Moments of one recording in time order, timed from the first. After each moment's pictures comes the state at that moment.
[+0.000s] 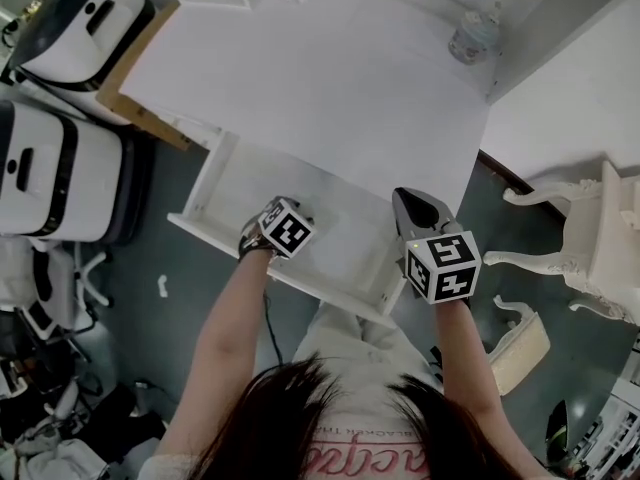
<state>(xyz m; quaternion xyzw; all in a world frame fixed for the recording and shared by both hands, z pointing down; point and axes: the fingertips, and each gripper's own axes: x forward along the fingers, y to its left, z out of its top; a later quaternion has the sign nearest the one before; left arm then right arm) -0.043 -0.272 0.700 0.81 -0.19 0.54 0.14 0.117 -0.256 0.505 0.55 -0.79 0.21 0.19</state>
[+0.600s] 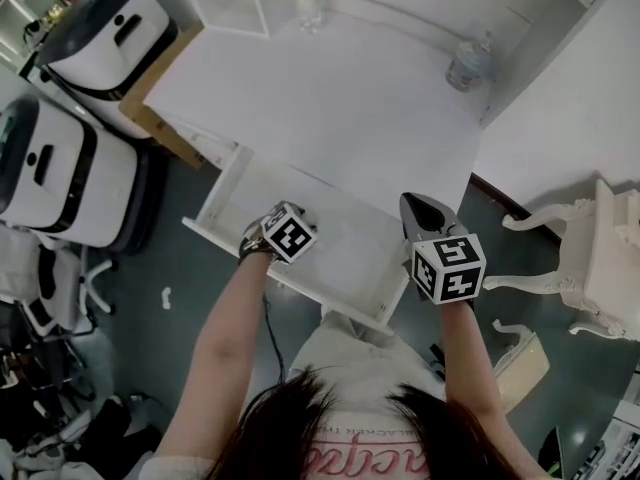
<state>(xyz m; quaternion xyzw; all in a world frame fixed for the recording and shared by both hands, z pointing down) -0.043 -0.274 0.647 0.82 -0.19 0.53 0.10 0.124 -0.253 0.463 0.55 -0.80 0.18 0.17</state>
